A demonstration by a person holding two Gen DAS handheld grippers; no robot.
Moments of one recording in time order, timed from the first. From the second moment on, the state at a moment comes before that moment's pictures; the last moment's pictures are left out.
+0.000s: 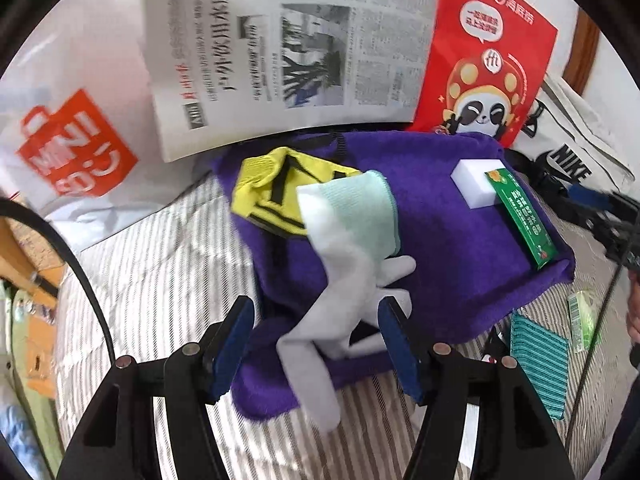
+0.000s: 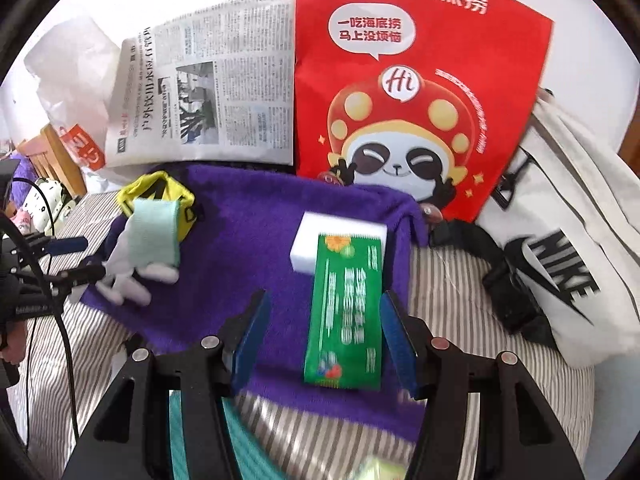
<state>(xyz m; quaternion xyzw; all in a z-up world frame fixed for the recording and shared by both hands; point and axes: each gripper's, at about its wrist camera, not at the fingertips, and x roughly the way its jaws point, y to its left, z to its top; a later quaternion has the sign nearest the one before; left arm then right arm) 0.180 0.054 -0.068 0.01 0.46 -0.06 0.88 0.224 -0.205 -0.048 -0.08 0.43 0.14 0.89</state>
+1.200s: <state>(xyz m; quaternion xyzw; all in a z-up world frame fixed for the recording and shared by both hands) 0.079 0.018 -0.077 -0.01 0.47 -0.14 0.87 0.136 -0.274 -0.125 0.00 0.52 0.03 0.86</state>
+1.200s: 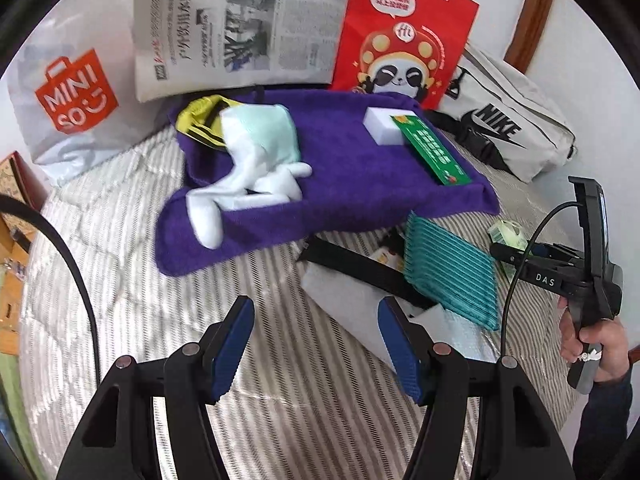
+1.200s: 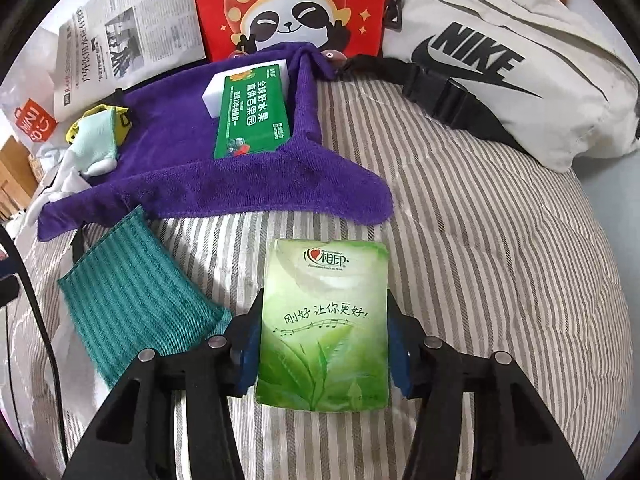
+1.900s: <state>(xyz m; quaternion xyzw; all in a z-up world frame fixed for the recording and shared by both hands) 0.107 -0.054 -0.099 -0.06 0.50 -0.26 0.82 0.104 -0.275 -0.115 0.05 0.50 0.10 0.86</state>
